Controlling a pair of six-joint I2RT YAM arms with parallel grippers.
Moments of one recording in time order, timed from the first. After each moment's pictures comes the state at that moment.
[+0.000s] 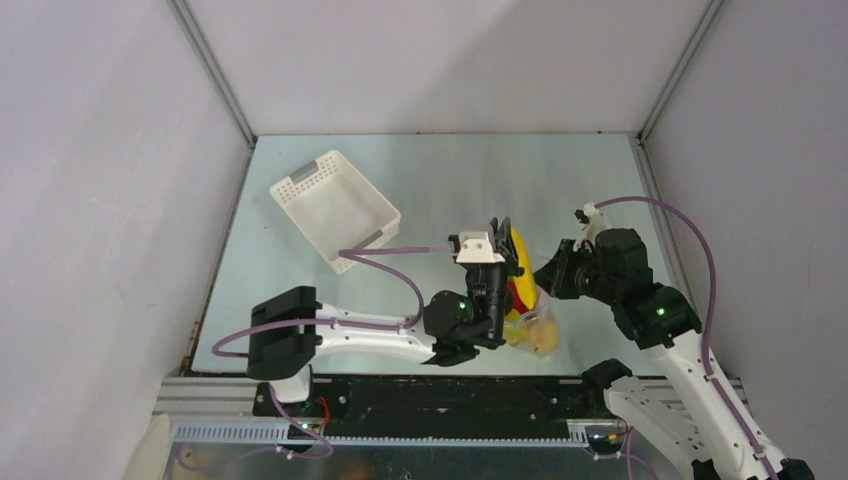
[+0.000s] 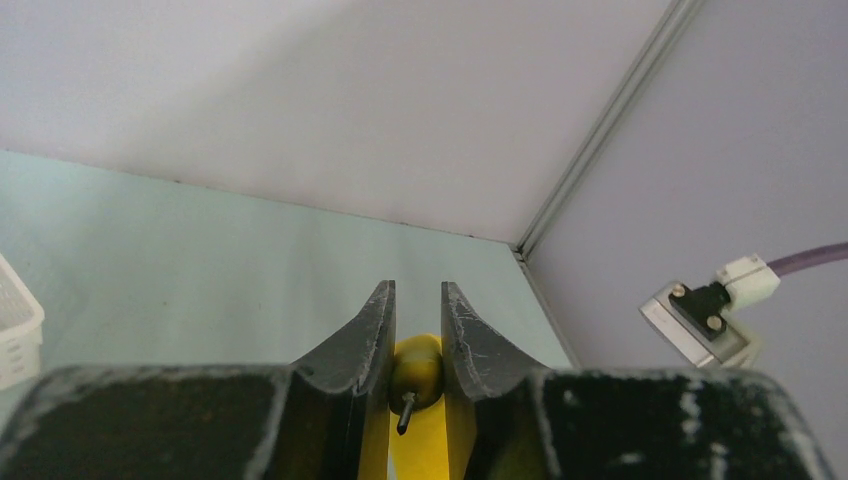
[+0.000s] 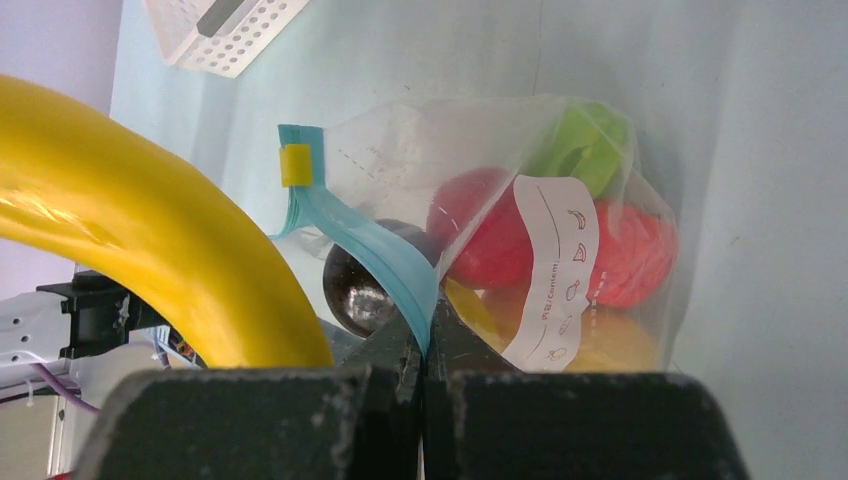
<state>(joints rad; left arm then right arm) -1.44 1.72 1.19 1.26 -1.21 0.28 0.41 0.69 0.88 -0.76 -0.20 0.50</state>
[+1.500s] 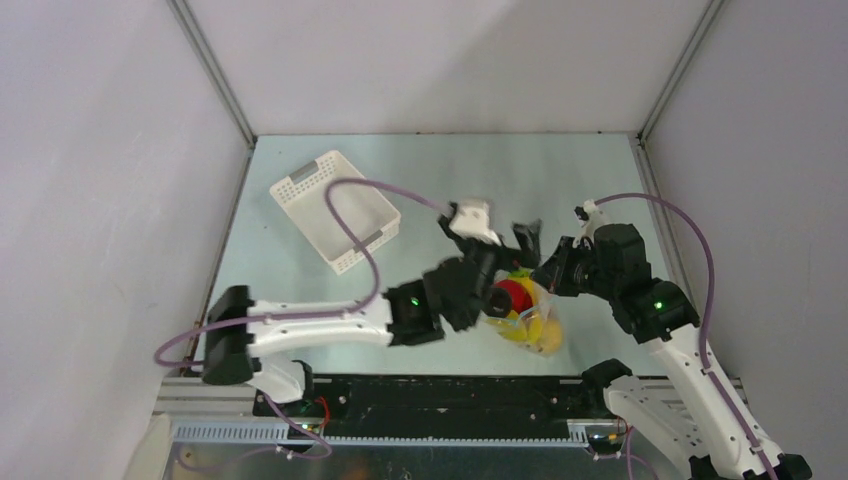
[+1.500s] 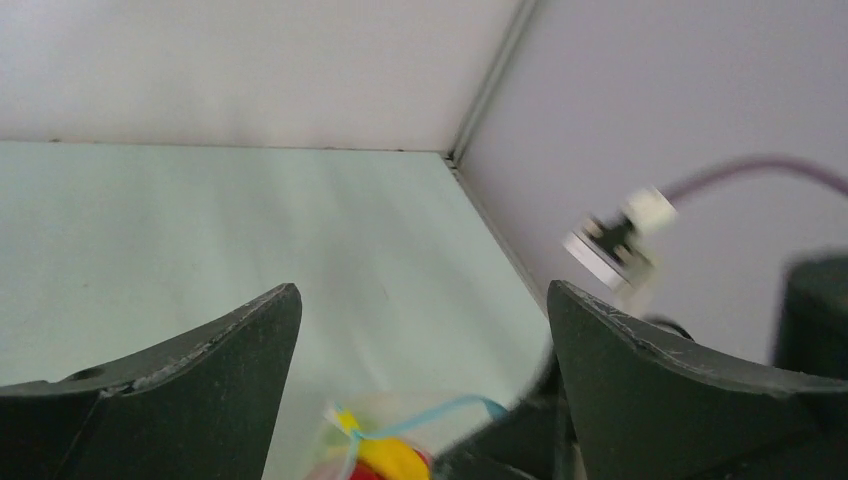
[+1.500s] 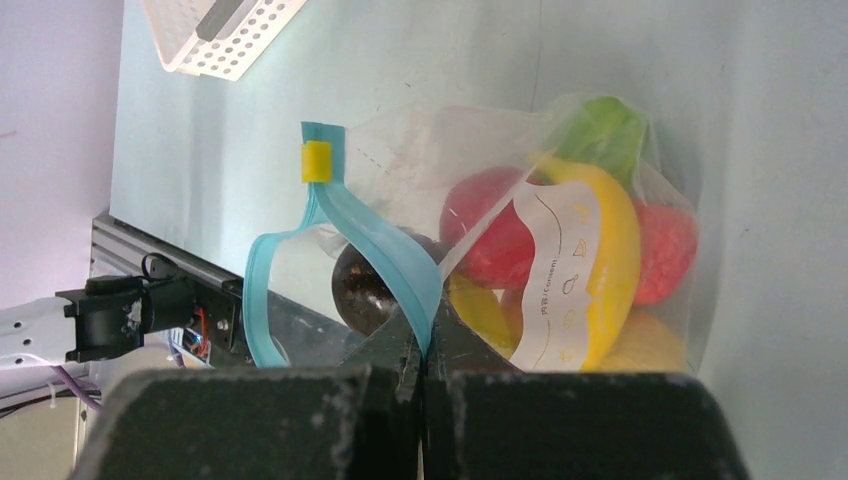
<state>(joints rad) -1.44 1.56 1.25 0.53 -1.02 -0.17 0.40 0.73 0.89 -0.77 -0.22 0.52</state>
